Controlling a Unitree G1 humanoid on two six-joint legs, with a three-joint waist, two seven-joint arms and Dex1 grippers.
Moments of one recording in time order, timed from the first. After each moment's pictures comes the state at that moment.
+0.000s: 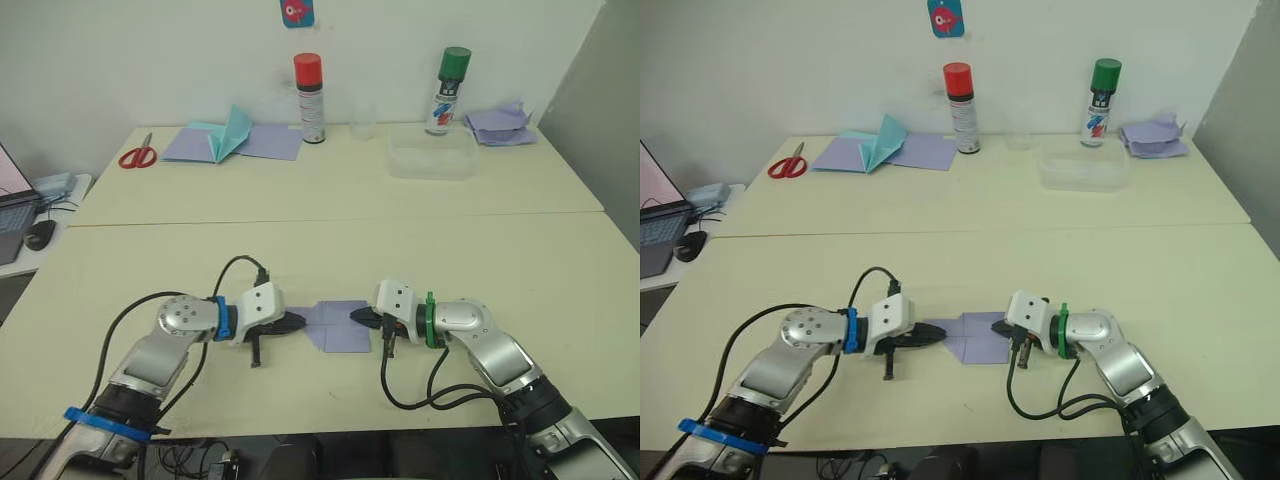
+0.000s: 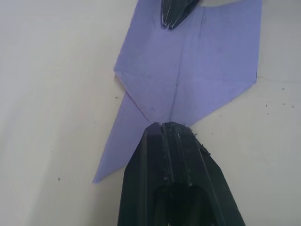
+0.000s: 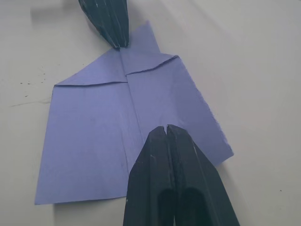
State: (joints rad) left arm -0.25 0.72 -0.21 0.07 -0.15 0.09 -1.12; right arm -0.34 -0.45 0.40 -0.03 0.02 0.25 0.89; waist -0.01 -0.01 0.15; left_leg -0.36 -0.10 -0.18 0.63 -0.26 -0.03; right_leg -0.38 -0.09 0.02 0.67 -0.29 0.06
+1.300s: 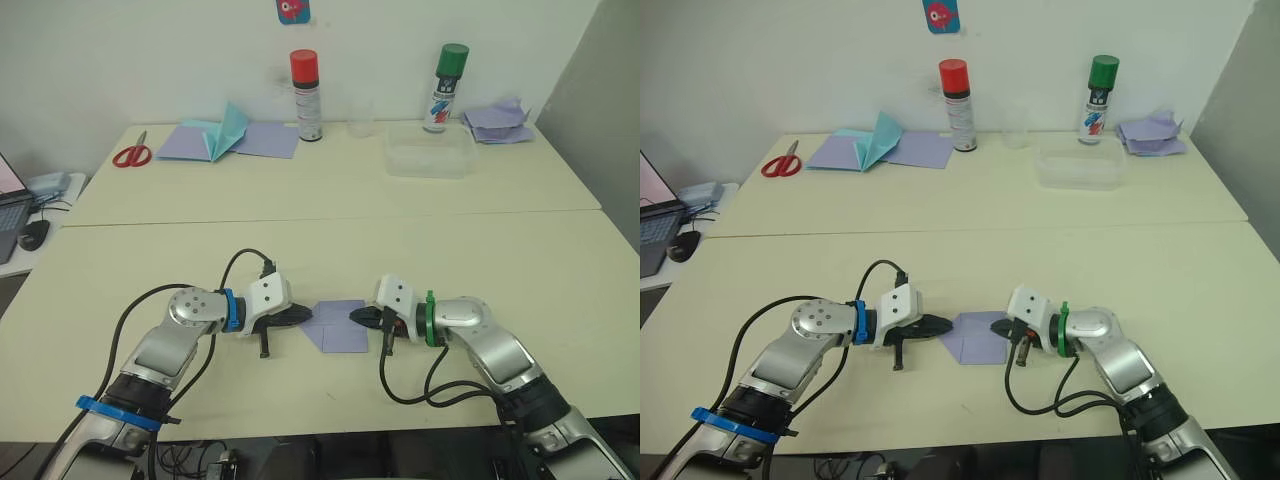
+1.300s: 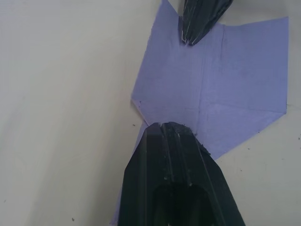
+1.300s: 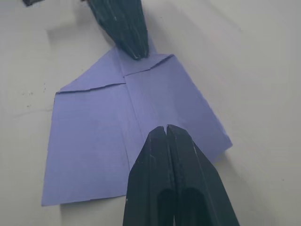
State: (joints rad) left arm -0.33 0.66 -0.25 0.09 -0.13 0.12 -1.09; right arm -0.33 -0.43 0.32 -0.12 0.14 0.49 0.91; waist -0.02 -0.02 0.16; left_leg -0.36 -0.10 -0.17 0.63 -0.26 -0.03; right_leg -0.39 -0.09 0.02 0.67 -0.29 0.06
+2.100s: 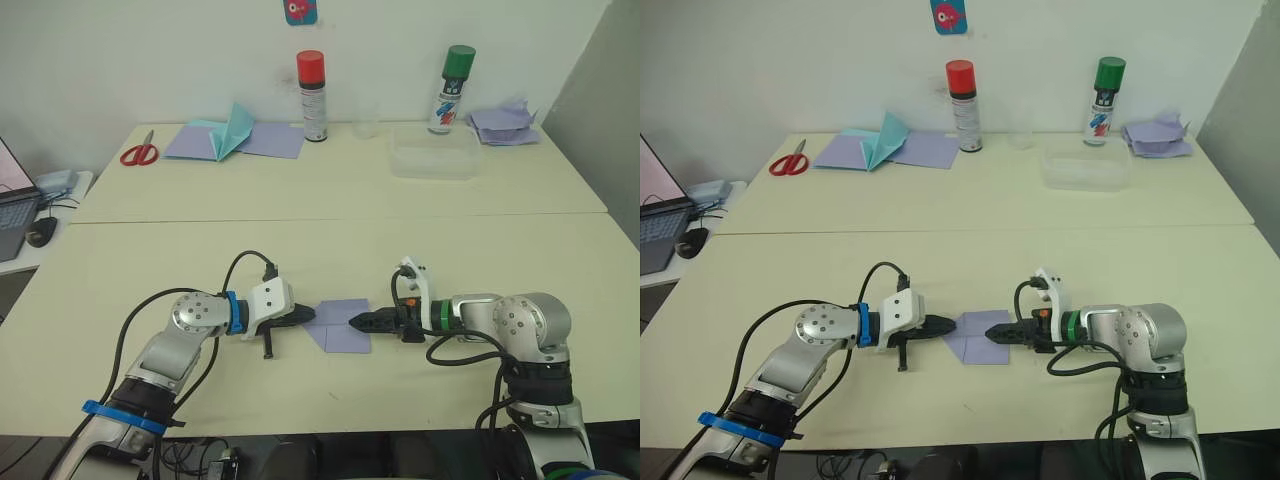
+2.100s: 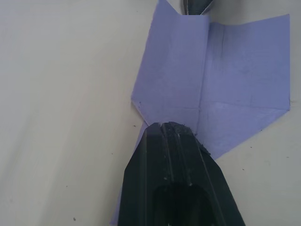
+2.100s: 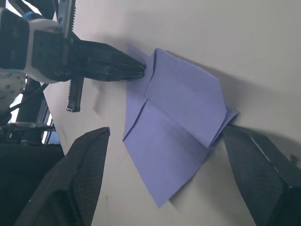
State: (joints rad) left arm -0.31 0.64 -0.26 0.13 -0.11 0.02 -1.07; right arm -0.47 -0.19 -0.13 -0.21 0.60 1.60 0.54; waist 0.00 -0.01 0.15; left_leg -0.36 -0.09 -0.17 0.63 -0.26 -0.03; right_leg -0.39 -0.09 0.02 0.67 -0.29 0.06
